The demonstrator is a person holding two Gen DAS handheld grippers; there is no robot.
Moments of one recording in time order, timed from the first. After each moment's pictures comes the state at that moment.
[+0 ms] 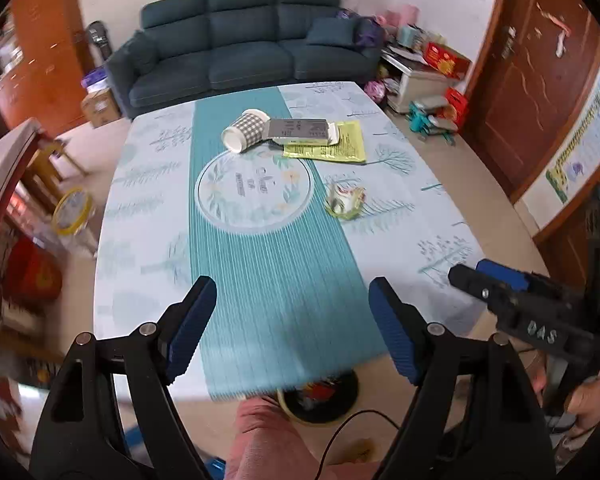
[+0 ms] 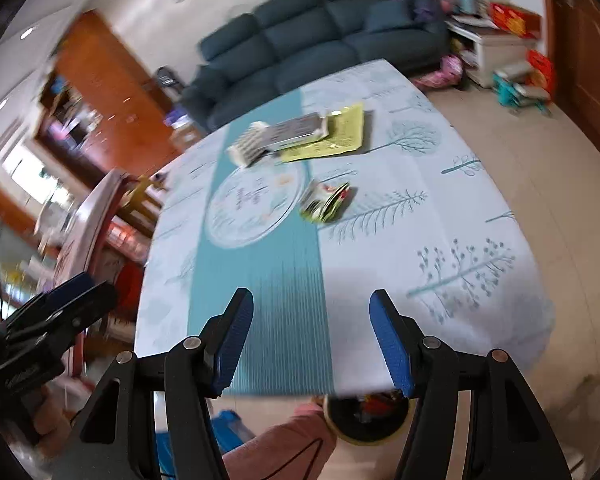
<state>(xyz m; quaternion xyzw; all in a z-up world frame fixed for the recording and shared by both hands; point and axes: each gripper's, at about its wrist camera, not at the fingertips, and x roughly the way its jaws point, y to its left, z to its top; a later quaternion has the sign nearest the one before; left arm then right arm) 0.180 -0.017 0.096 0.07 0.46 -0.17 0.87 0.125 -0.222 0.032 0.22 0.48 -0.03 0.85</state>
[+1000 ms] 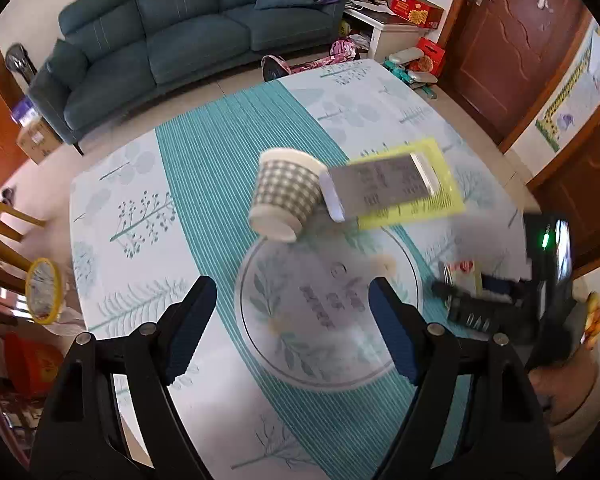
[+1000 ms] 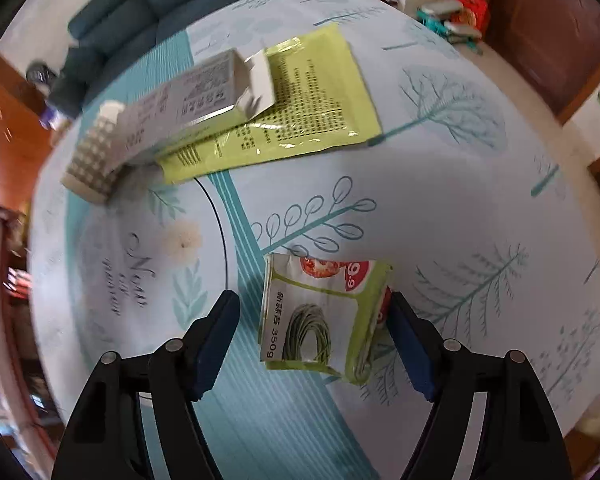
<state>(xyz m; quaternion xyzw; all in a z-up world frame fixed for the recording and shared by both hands) 0.495 -0.006 0.018 0.13 0.52 -0.26 0.80 0.372 -0.199 -0.128 0.19 0.59 -0.21 0.75</state>
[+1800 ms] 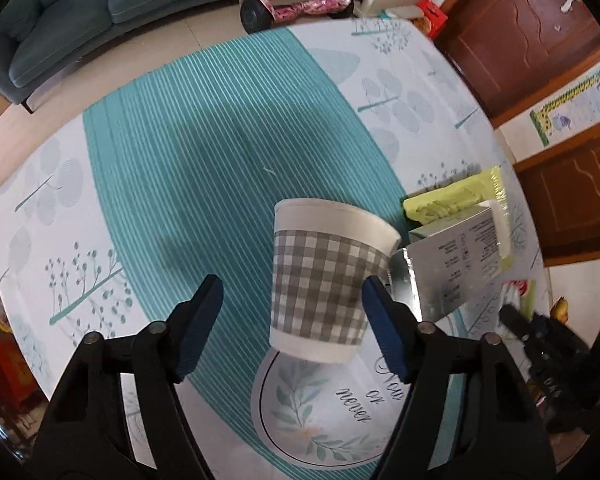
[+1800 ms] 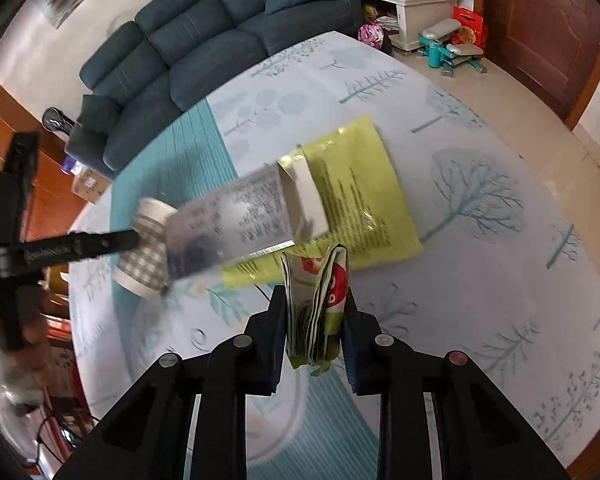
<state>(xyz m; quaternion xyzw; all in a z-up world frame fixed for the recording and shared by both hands) 0.655 -0.058 -0.083 0.11 0.63 -0.29 0.71 0.425 -0.220 -0.084 0.26 0.51 -0.20 0.79</state>
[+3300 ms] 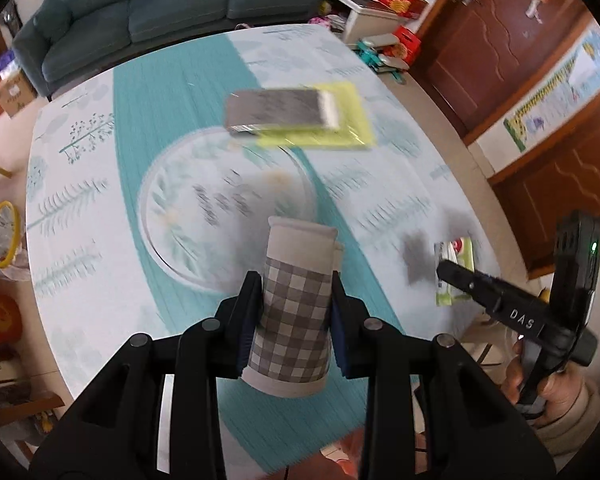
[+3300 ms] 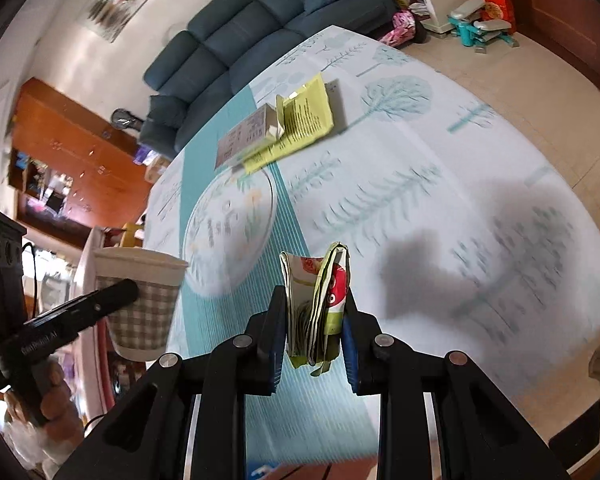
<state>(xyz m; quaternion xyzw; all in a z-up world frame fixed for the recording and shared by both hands) 0.354 -0.034 0.009 0.08 0.56 -0.29 0.77 0.179 -0.239 -0.050 0.33 0.48 -0.06 0.81</state>
